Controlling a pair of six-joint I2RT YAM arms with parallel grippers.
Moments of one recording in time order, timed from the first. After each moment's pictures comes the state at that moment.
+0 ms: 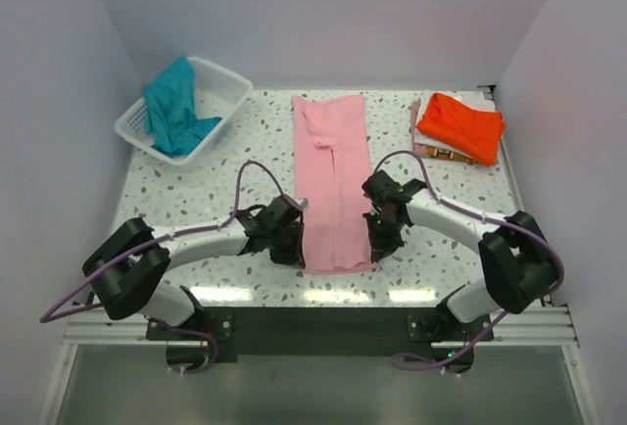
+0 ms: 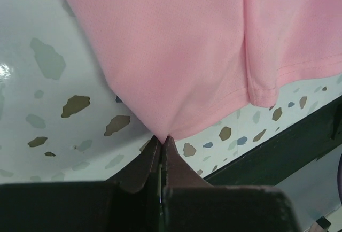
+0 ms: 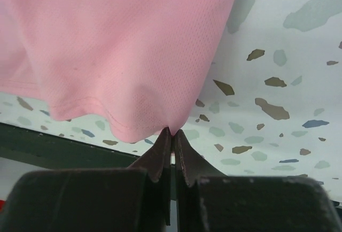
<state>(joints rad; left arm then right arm) -0.85 1.46 0.68 -0.31 0.19 -0.75 0.61 1.50 0.86 -0.81 -0.15 0.52</state>
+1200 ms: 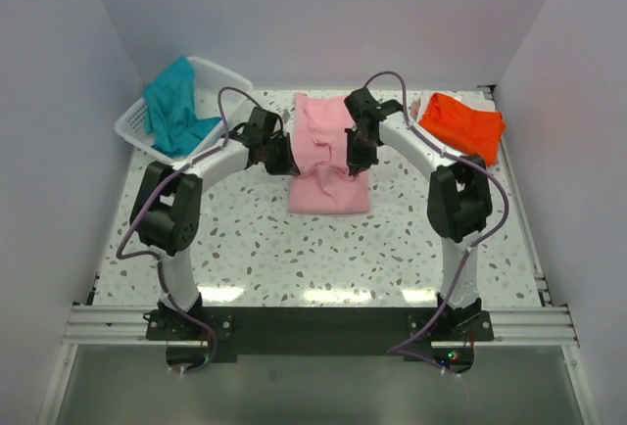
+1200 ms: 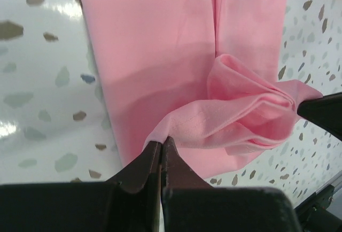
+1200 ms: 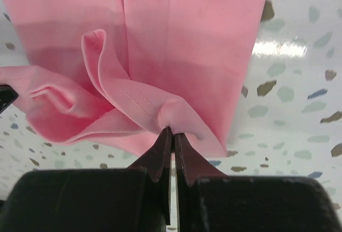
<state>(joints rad) -0.42 1.87 1.28 -0.35 0.27 -0.53 0.46 2.03 1.73 -0.96 -0.02 0.49</state>
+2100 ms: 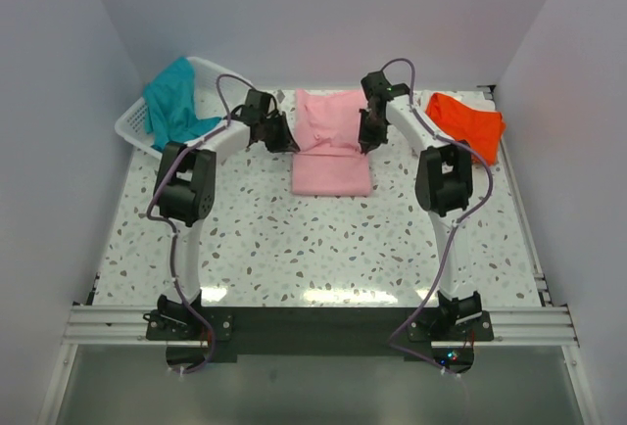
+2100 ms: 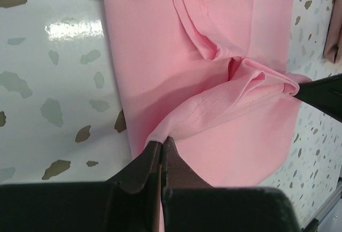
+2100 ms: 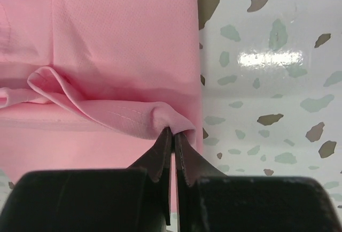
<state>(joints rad) -0.29 2.19 1.63 -0.31 0.38 -0.52 0.31 2.38 2.16 -1.02 0.01 0.44</state>
